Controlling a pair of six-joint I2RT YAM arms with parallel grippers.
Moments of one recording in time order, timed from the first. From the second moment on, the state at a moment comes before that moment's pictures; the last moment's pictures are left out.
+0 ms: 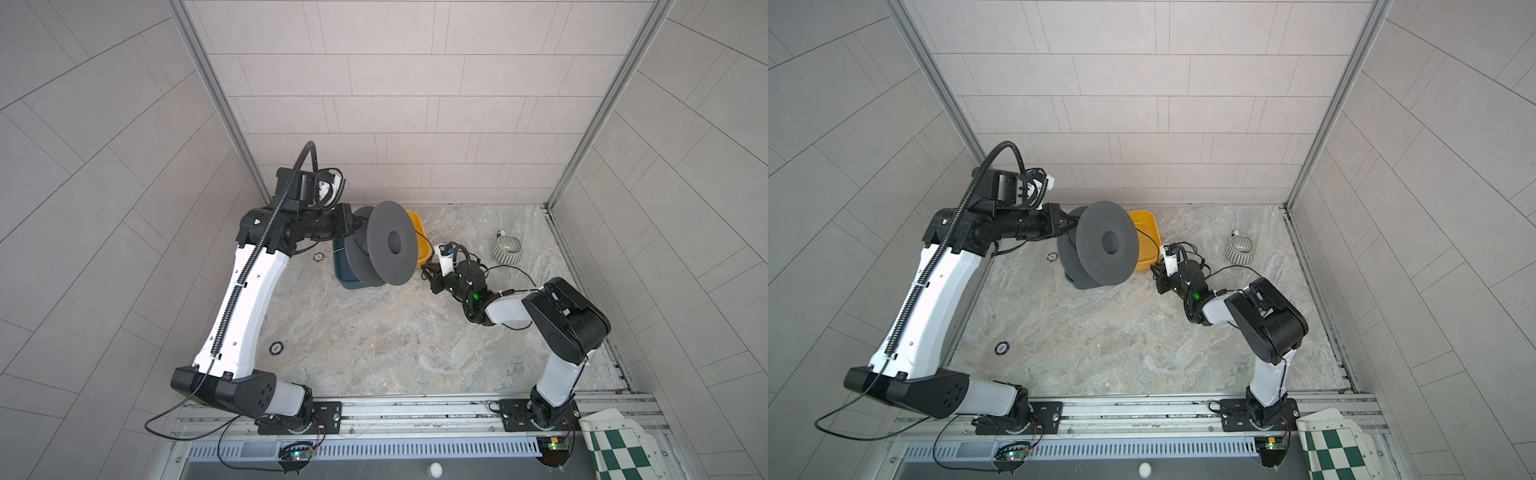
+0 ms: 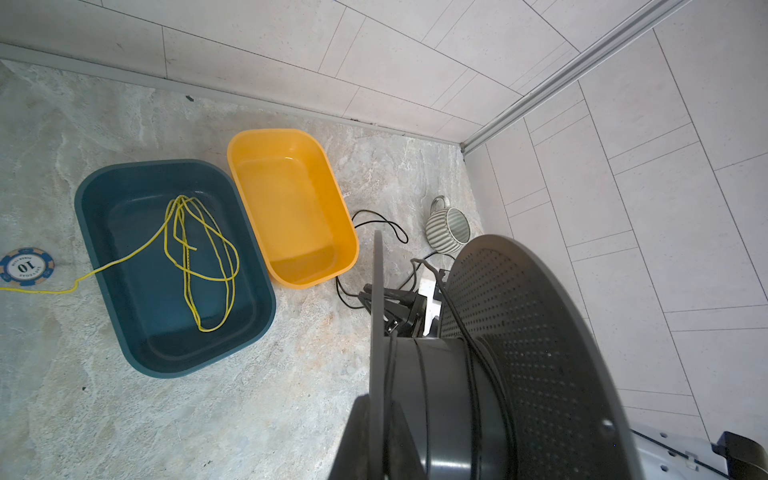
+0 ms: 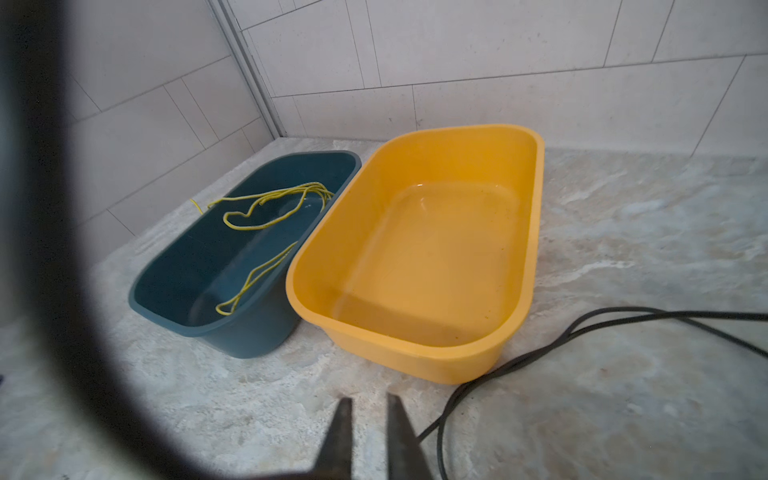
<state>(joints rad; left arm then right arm) -0.22 1.43 1.83 -1.09 0.45 -0.40 0.50 1.79 0.70 0.82 -0.15 0.24</state>
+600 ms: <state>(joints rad) -0.22 1.41 1.77 -1.00 0.29 -0.54 0.64 1.54 0.74 0.20 0.07 0.08</state>
